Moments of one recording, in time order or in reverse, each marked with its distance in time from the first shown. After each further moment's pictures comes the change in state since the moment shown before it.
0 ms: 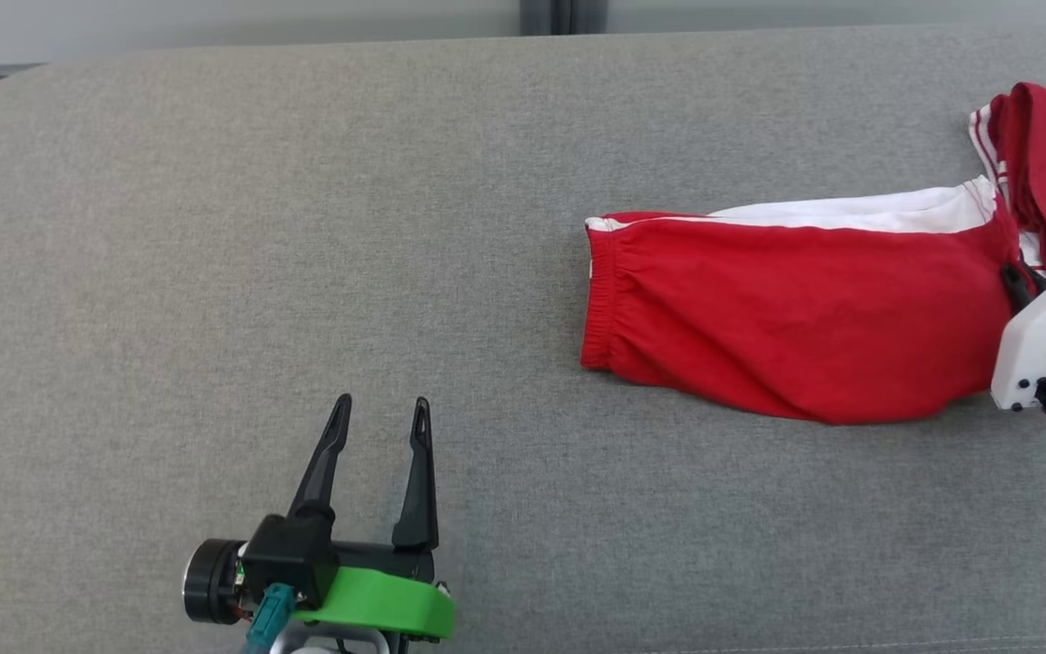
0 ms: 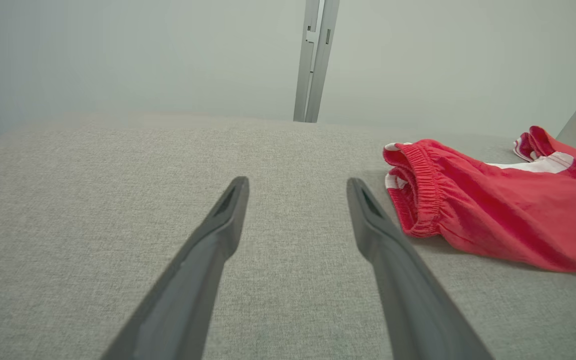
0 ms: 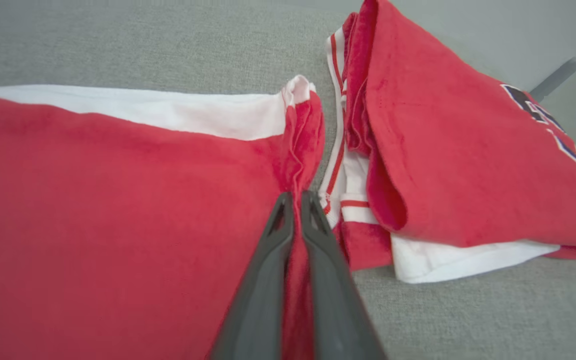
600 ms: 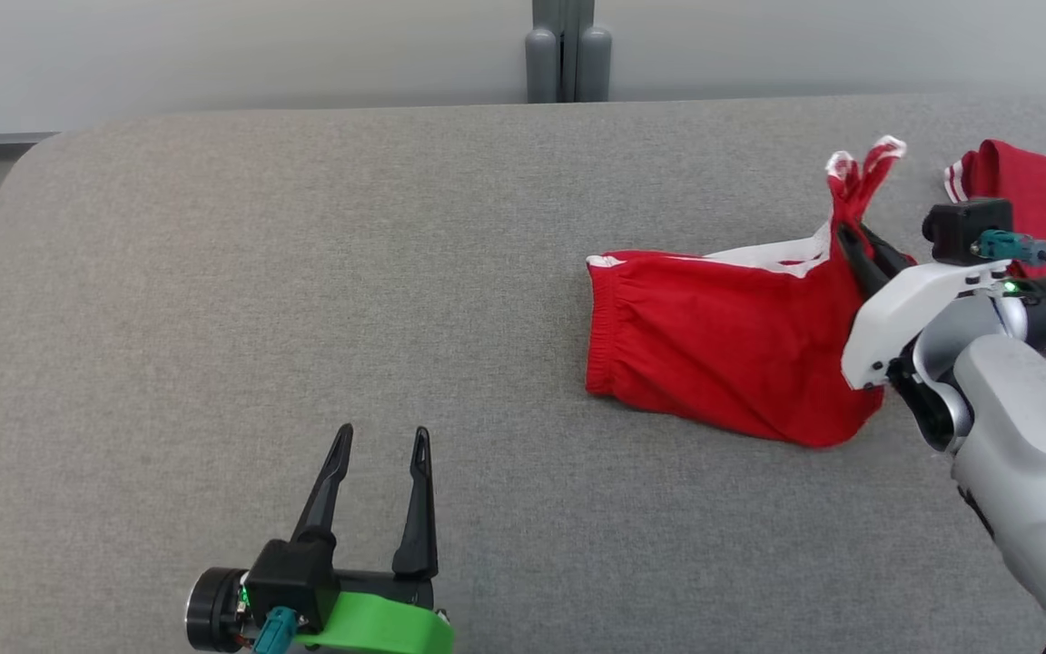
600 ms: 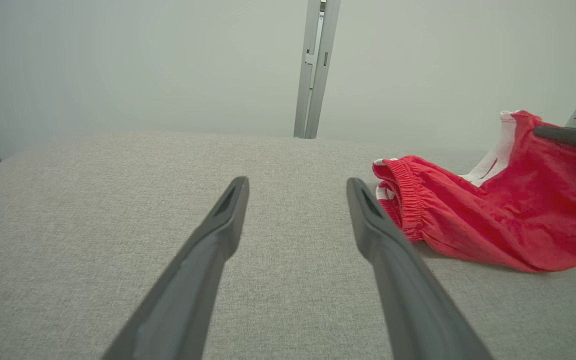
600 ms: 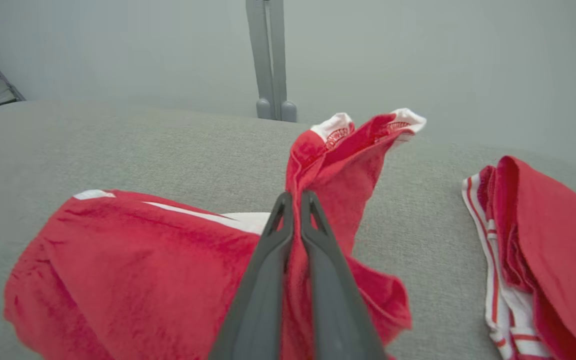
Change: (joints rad) left arm 0.046 0.000 0.006 0.009 0.002 -0.007 0.000; right arm 0.016 0.188 -0.085 -0.171 -0.091 0.000 -0.021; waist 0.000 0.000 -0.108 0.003
